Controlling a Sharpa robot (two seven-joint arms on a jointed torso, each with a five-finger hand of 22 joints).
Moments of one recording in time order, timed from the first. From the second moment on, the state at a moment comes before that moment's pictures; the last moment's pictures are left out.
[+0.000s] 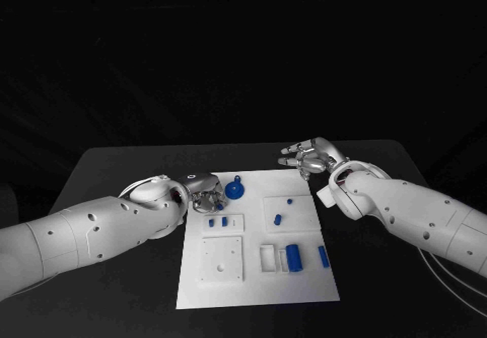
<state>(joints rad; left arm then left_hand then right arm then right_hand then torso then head) 1.25 -0.60 -0.17 1.23 -1.44 -0.21 0.00 1.41 0.00 0.28 -0.19 0.28 1.24 0.09 0.06 0.07 1.31 0.04 0.06 0.06 1.24 -0.04 1.06 0.36 0.08 1.13 -0.05 0.43 1.31 1.03 -0.71 0.23 1.24 -0.93 -0.40 0.09 1.25 -0.02 -0.05 -0.07 0.50 1.00 0.11 0.06 0.06 1.16 0.01 0.92 0.92 1.40 -0.06 0.95 0.96 0.08 1.46 -0.08 0.51 1.31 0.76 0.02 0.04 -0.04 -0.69</state>
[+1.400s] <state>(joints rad) 1.24 -0.64 -0.16 1.20 -1.43 -0.27 -0.01 1.41 -0.06 0.33 -0.23 0.26 1.05 0.11 0.07 0.06 1.19 0.09 0.06 0.06 1.20 -0.01 1.06 0.31 0.11 1.08 -0.02 0.48 1.31 1.03 -0.73 0.23 1.25 -1.00 -0.35 0.08 1.26 -0.02 0.05 -0.16 0.46 1.03 0.12 0.07 0.06 1.17 0.03 0.34 0.36 1.34 -0.04 0.81 0.81 0.09 1.41 -0.07 0.19 1.25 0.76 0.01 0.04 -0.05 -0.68</state>
